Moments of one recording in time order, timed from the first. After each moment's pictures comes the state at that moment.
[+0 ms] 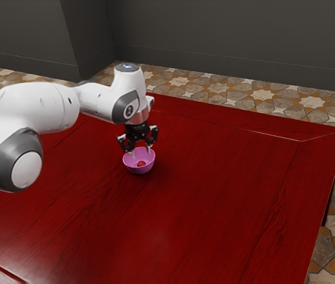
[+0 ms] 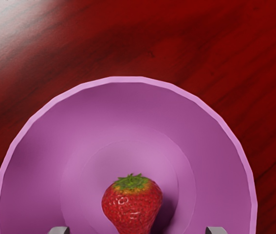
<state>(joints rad) -0.11 0.71 0.15 -1.37 0.00 2.15 -0.90</state>
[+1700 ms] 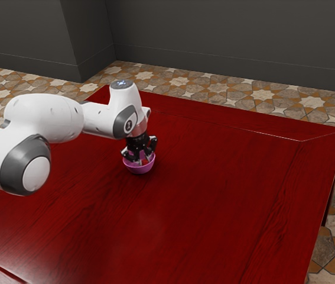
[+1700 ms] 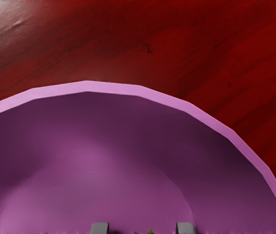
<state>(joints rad) -0.09 0.80 0.15 -1.39 -0.12 2.31 -0.90</state>
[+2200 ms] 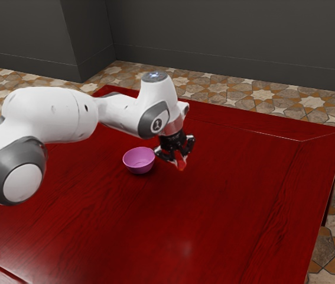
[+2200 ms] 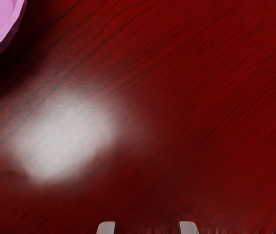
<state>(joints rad) -0.30 0.63 0.15 -1.50 -0.11 2.30 -0.93</state>
